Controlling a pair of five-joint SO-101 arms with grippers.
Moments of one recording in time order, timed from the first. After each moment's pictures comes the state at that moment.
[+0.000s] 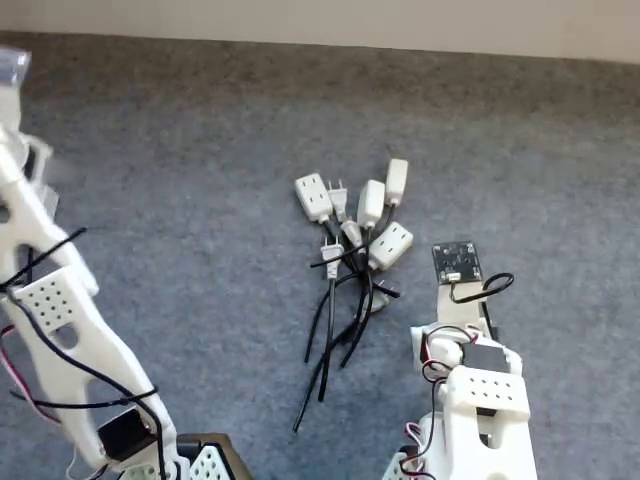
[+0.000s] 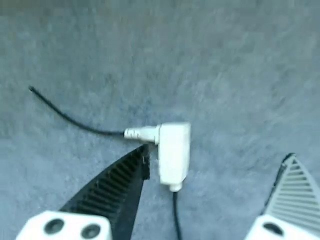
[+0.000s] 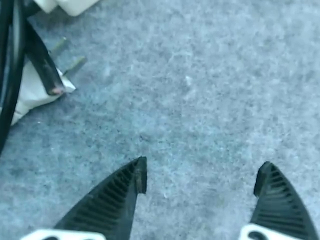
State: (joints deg) left arm -37.4 59.9 -92.2 99.9 -30.0; right arm 0.7 -55.4 83.5 44.5 13.8
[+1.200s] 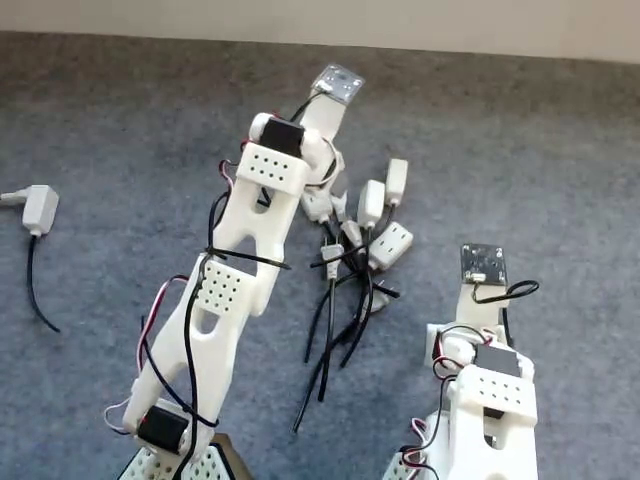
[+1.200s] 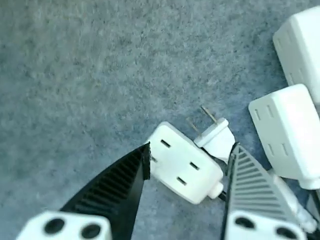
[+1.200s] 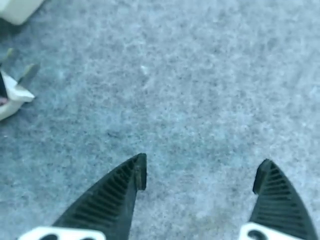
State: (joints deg) left arm 14.7 72.9 -92.0 94.5 -2.2; right arm 6.9 -55.4 83.5 44.5 9.9
